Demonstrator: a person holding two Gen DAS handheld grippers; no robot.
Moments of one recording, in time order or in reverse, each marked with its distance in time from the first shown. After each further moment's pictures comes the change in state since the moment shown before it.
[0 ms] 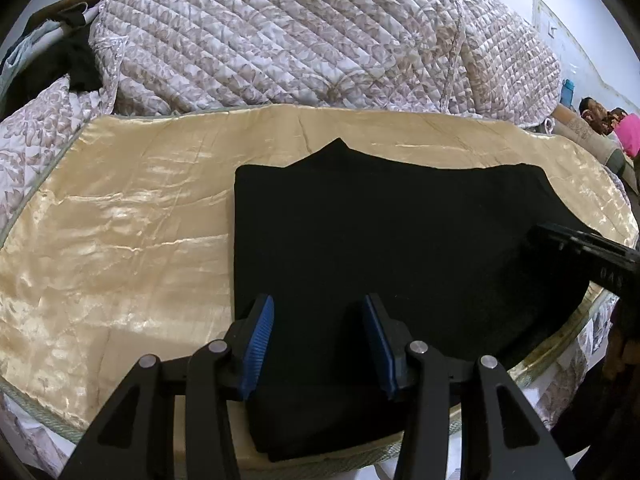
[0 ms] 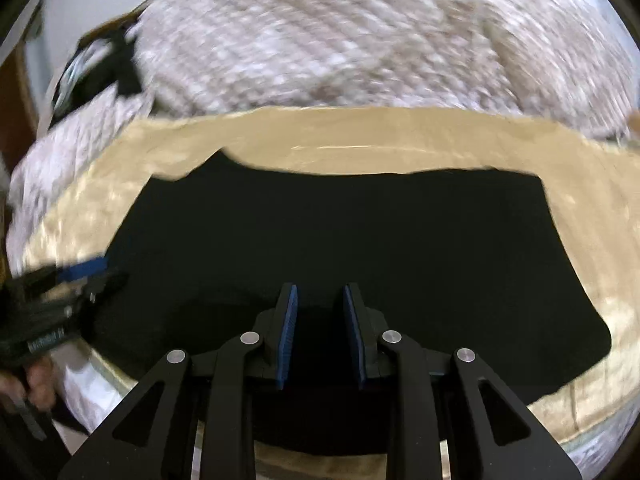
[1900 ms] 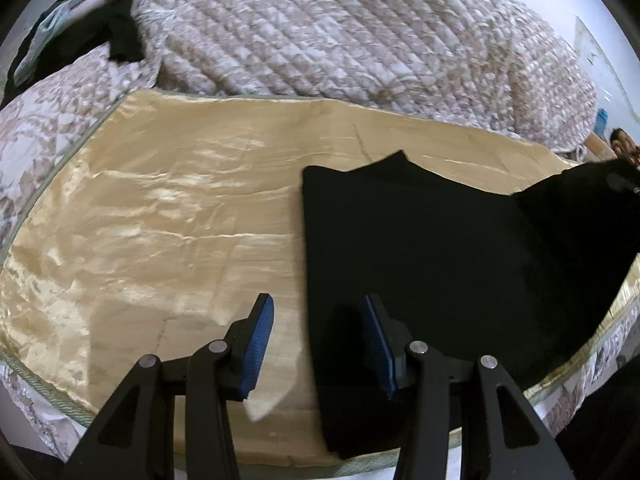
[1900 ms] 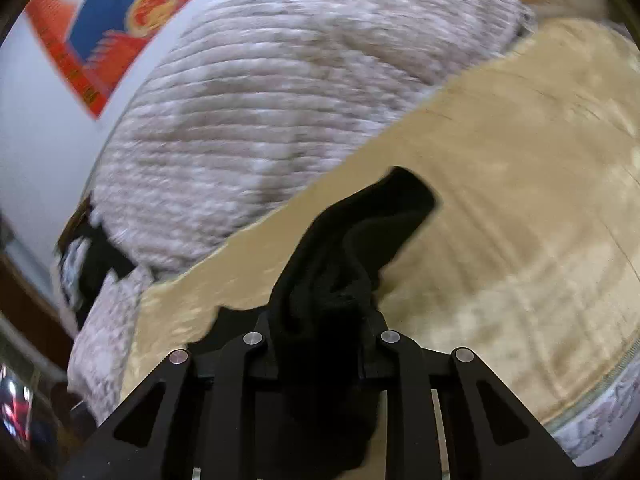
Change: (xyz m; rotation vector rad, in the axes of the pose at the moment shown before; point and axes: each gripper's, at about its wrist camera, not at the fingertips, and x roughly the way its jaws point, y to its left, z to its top) left arm -0.005 0.039 0.007 -0.126 0.045 0.084; right arm -0.059 -0.046 0.050 0.446 -0.152 0.163
